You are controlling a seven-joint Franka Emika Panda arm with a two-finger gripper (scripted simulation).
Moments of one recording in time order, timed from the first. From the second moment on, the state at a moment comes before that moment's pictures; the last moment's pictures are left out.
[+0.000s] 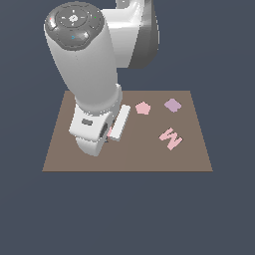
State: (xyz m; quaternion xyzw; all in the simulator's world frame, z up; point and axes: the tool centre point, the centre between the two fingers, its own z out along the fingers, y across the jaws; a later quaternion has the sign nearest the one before) arm 0.023 -0.062 0.038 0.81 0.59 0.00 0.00
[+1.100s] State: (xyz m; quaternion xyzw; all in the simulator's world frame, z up) arm 0.035 -0.096 0.040 0.69 0.72 0.00 0.00
